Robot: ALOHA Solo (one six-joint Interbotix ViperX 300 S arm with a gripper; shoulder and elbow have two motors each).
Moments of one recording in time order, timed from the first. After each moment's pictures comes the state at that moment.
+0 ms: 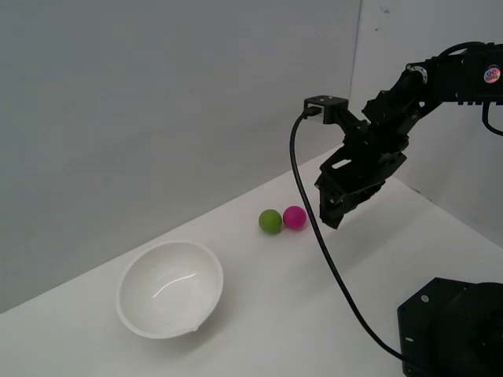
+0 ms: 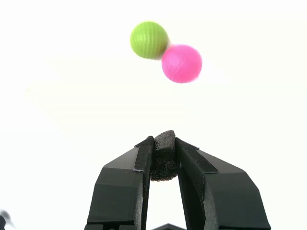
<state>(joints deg) -0.1 115.9 115.6 139.0 139.2 -18.7 53.2 15.3</state>
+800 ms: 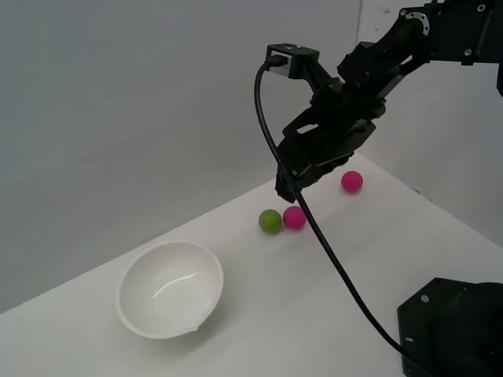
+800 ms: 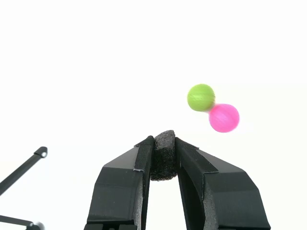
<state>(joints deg) -12.3 118.5 118.0 131.0 131.0 -18.7 52.2 7.6</state>
